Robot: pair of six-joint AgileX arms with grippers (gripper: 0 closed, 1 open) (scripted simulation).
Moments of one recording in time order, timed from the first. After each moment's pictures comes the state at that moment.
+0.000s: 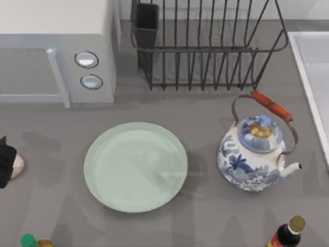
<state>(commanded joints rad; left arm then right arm) 0.03 0.69 0.49 -0.39 0.00 0.42 0.00 0.00 0.00 0.00 0.00 0.00</state>
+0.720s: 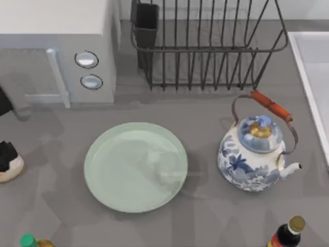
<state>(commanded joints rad) 0.07 1.71 1.14 -0.93 0.00 1.01 0.00 0.00 0.00 0.00 0.00 0.00</state>
